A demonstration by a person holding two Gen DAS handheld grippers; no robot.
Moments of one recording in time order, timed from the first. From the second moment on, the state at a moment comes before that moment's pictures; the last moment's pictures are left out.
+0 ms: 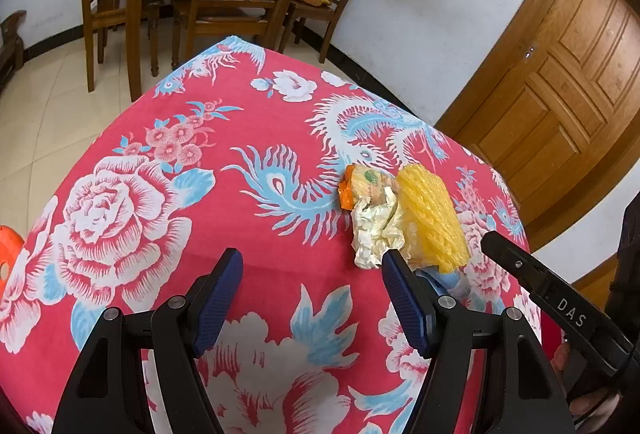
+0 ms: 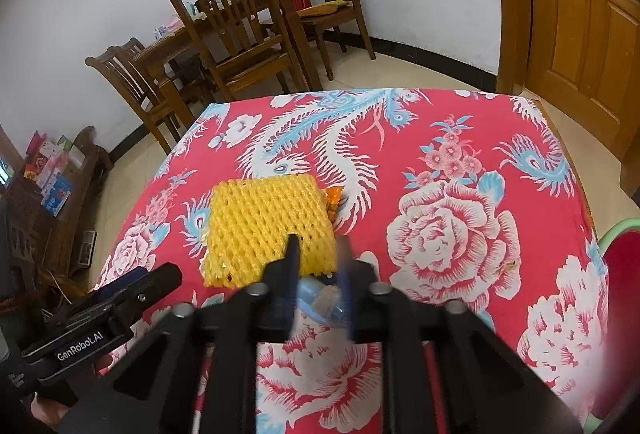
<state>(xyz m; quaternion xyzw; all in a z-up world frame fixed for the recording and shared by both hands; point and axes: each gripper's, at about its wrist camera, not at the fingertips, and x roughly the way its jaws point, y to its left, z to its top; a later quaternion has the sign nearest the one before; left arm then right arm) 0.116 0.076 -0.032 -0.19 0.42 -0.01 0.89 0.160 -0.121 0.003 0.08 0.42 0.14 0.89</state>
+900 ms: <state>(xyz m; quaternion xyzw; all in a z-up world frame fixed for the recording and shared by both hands) 0.114 0.049 -0.022 -0.17 0.42 -0.04 0.89 0.133 -0.158 0.034 0.11 0.38 0.14 0.91</state>
